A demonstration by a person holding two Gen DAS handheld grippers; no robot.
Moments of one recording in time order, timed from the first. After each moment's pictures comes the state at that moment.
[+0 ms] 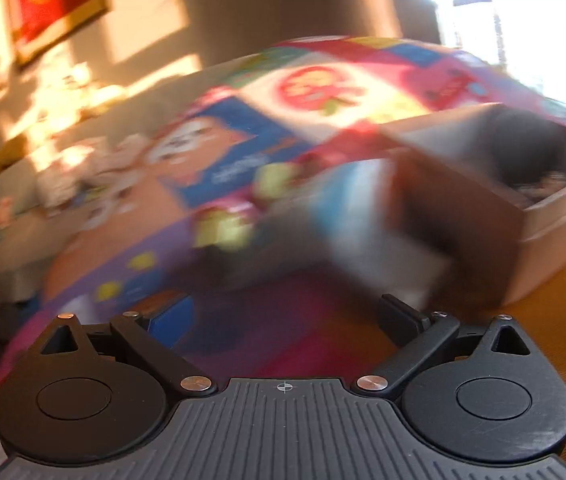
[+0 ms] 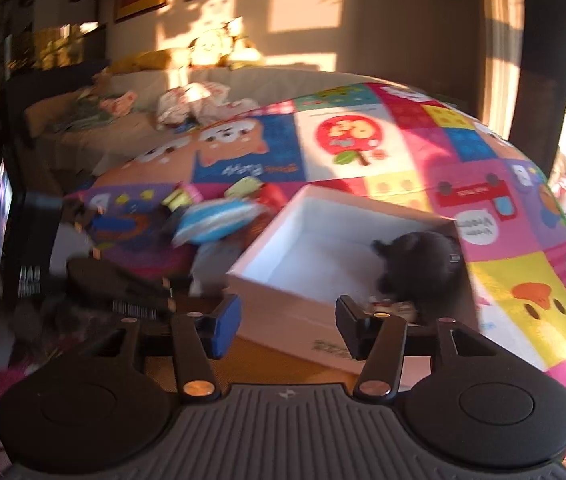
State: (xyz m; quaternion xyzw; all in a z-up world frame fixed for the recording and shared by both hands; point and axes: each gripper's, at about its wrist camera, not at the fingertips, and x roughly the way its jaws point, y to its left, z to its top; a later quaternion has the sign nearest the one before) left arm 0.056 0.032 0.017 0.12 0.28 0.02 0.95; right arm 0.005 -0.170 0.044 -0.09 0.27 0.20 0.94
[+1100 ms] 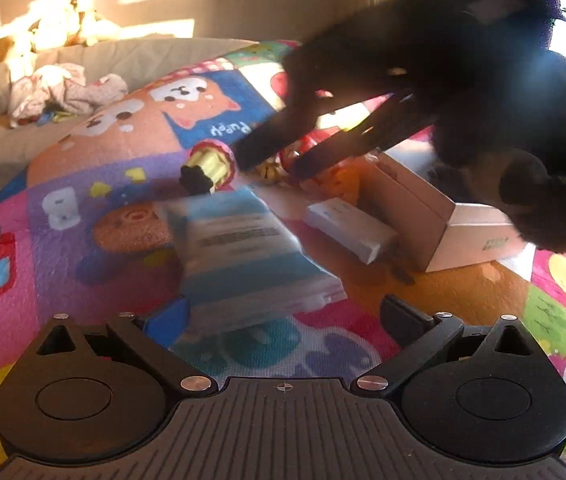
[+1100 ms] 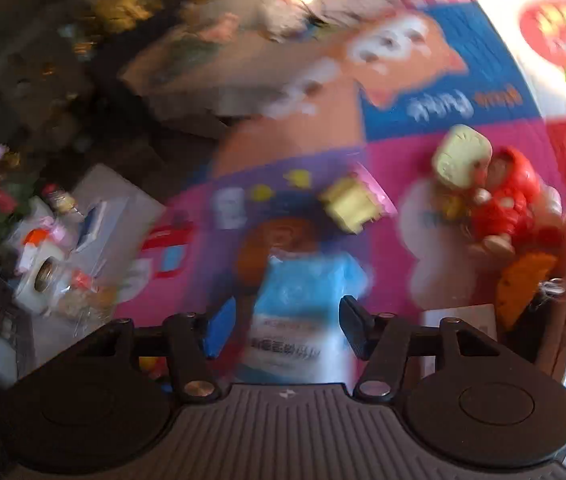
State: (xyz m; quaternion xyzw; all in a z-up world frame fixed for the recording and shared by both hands) left arm -0.014 0.085 0.016 -0.04 0.29 -0.09 0.95; right arm 0.160 -0.026 0.051 0.02 0.45 0.39 0.80
